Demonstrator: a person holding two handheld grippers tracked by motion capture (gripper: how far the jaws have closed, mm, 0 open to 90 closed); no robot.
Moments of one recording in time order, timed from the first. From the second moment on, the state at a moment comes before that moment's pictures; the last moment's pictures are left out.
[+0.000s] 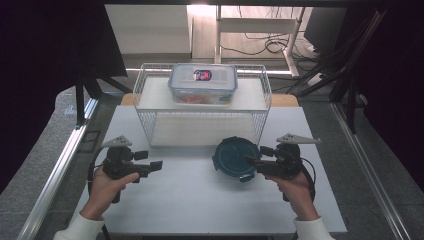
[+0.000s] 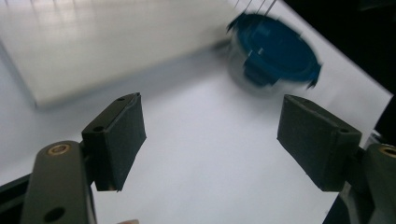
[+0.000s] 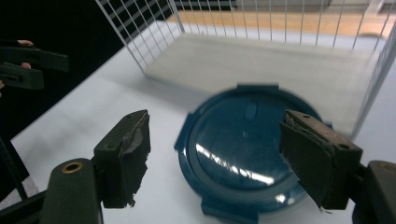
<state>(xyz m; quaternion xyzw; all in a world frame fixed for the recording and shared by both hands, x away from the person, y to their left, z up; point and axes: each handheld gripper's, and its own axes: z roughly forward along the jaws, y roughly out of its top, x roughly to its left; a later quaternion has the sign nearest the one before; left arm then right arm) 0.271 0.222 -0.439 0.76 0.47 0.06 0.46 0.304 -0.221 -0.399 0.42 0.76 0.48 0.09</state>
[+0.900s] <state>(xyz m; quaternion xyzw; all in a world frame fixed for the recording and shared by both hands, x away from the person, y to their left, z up) 0.257 0.216 -0.461 0.76 0.48 0.05 0.44 0.291 -0.229 -0.432 0.43 0.79 0.44 0.08</state>
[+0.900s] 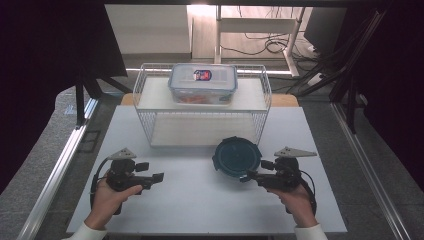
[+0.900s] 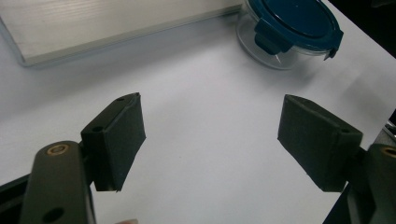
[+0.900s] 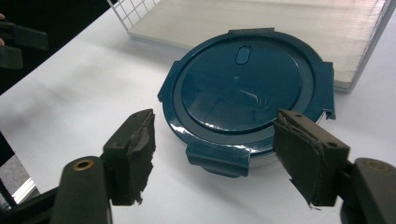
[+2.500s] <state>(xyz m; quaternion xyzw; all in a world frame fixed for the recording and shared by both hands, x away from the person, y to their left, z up) 0.253 0.218 -0.477 0.77 0.48 0.03 0.42 0.430 -0.192 -0.455 0.37 0.88 0.22 0.19</state>
